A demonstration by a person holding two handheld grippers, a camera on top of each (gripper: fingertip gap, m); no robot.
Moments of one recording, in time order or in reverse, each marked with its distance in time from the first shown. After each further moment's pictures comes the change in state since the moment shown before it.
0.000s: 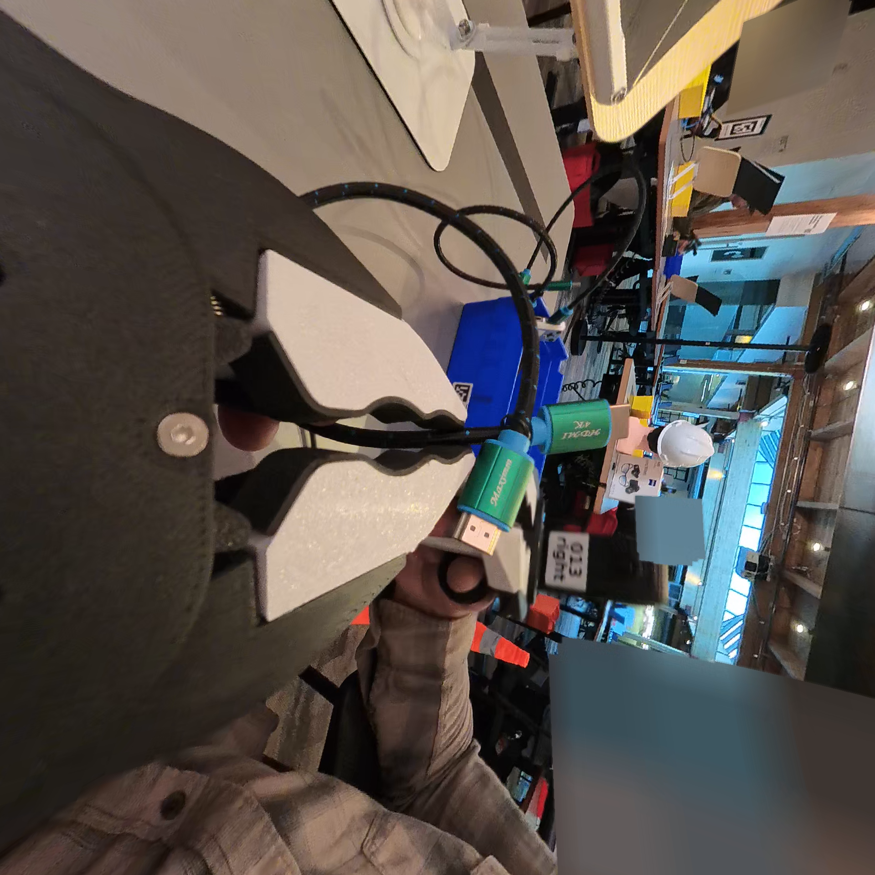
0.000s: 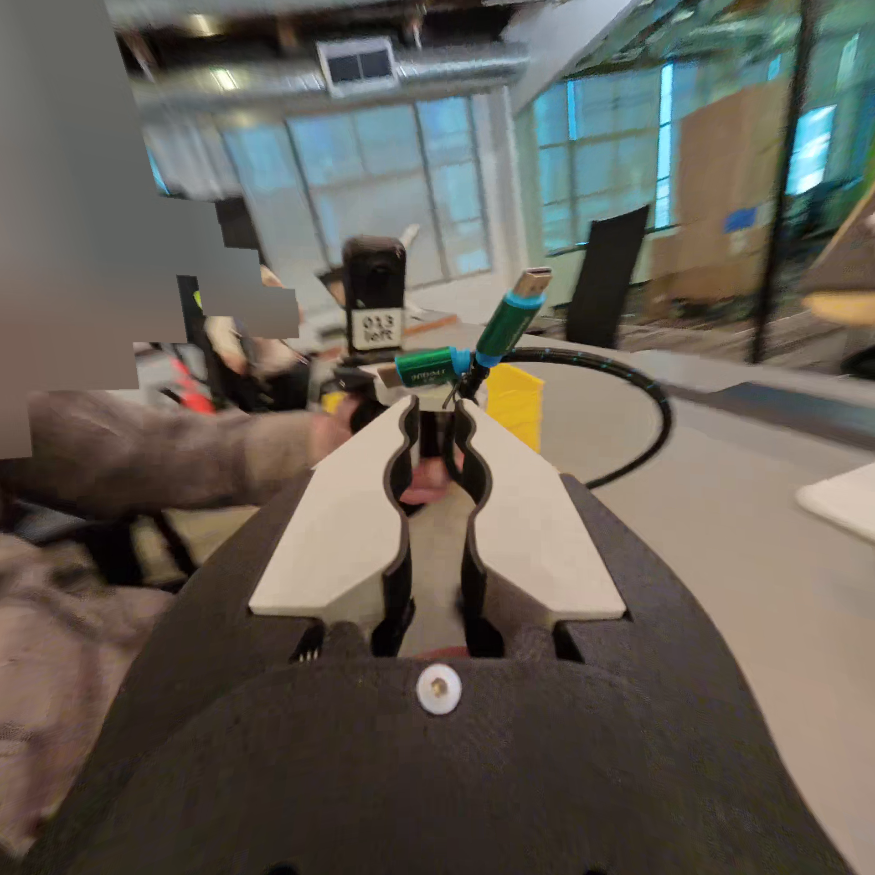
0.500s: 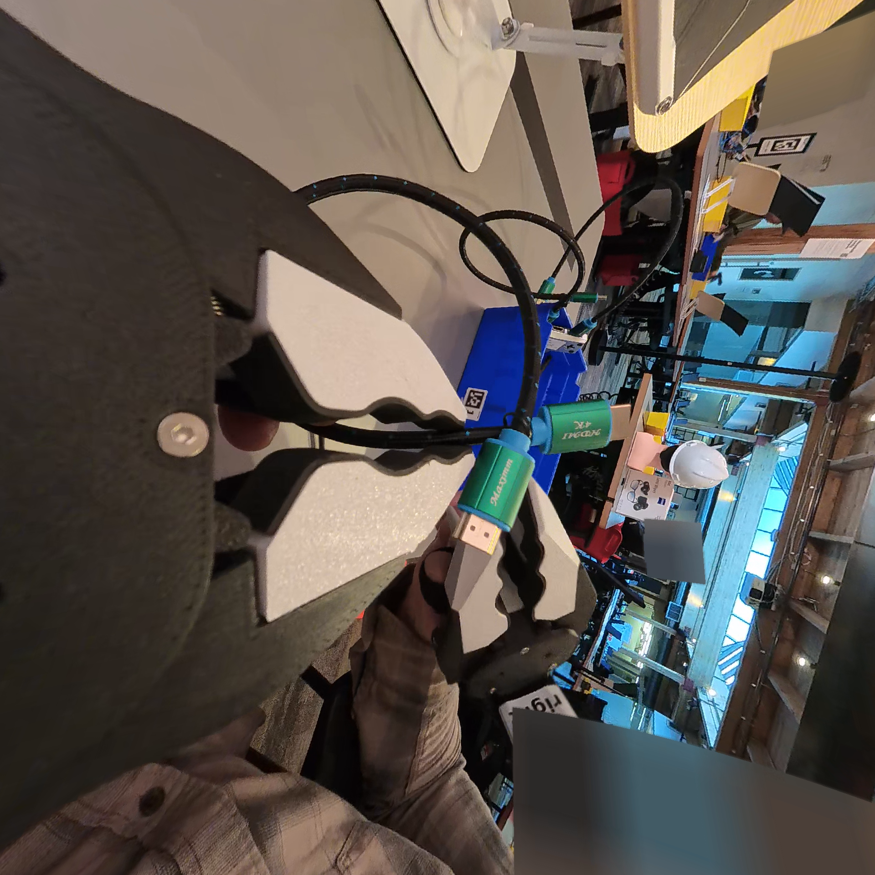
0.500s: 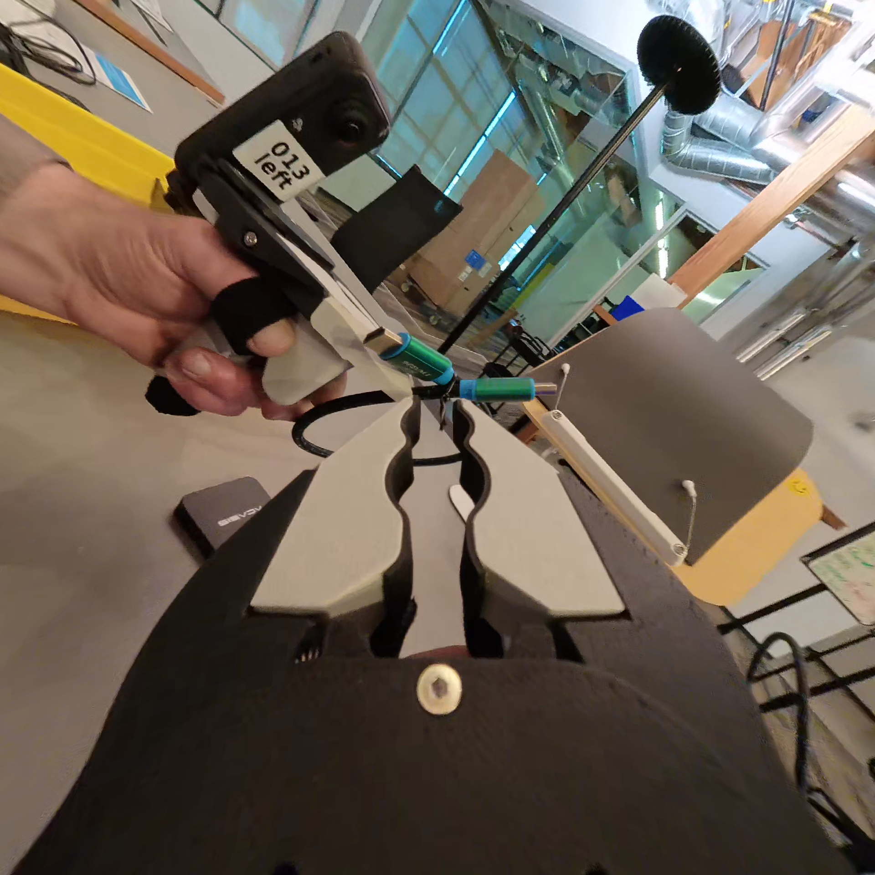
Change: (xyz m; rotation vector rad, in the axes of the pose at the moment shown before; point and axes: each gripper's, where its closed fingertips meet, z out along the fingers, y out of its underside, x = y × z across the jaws) left arm -0.007 0.009 0.004 -0.026 -0.039 -0.066; right arm 0.018 0.000 -0.004 -0.233 0.410 -0.857
